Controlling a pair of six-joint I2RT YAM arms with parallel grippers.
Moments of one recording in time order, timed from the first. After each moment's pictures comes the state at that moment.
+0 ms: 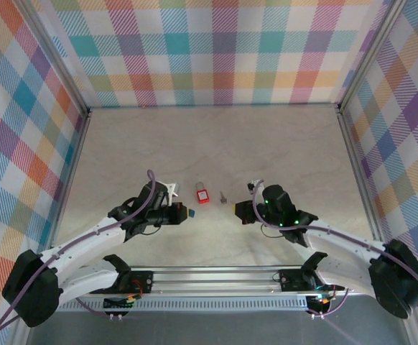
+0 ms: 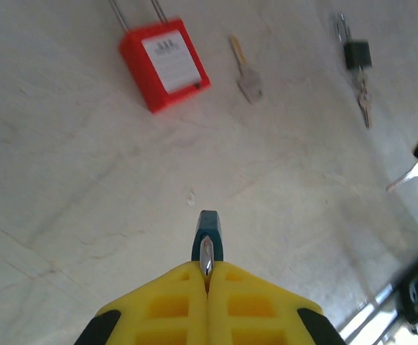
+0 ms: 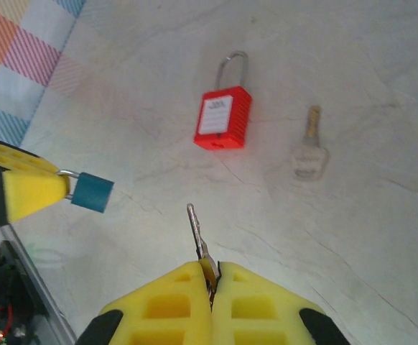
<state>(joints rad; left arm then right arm) -0.63 1.01 0.53 -0.32 0.22 -0.64 0.73 1.07 0.41 0.11 -0.27 0.62</state>
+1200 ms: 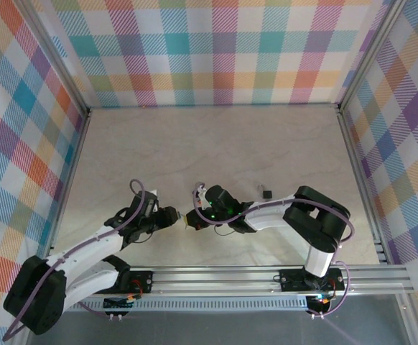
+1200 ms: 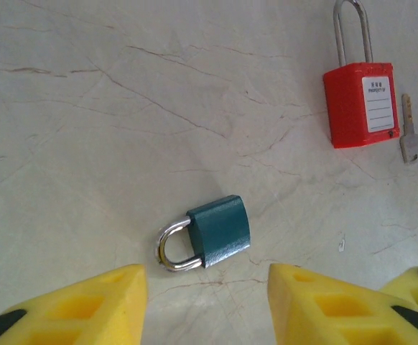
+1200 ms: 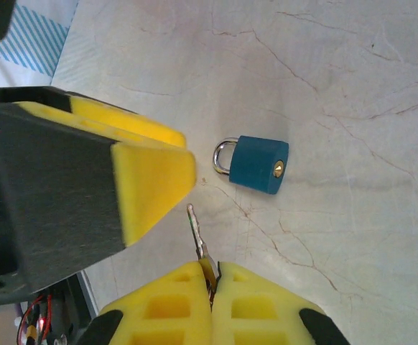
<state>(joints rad) -0.51 0.96 0.33 -0.23 0.10 -0.76 1.01 1.77 0.77 0.39 -0.33 0.73</state>
